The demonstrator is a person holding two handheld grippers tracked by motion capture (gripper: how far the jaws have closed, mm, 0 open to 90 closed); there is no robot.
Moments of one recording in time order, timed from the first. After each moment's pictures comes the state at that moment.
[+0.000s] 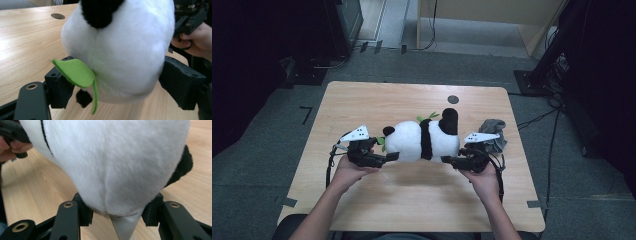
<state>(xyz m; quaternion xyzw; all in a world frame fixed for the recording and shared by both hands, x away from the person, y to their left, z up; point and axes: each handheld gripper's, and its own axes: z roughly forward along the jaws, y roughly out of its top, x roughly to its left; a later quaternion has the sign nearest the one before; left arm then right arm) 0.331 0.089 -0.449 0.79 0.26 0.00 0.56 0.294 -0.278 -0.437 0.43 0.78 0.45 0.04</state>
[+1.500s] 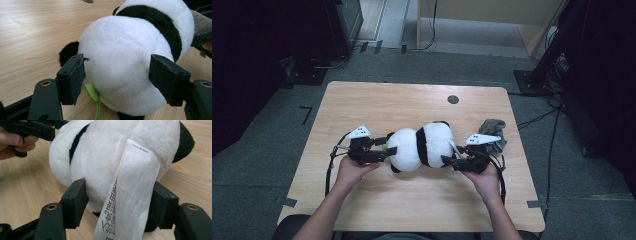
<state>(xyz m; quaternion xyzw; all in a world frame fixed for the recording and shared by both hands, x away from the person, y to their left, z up) 0.343 0.090 -0.466 0.78 0.36 0.02 0.51 0.298 -0.286 -0.452 0.40 0.79 0.47 0.07</state>
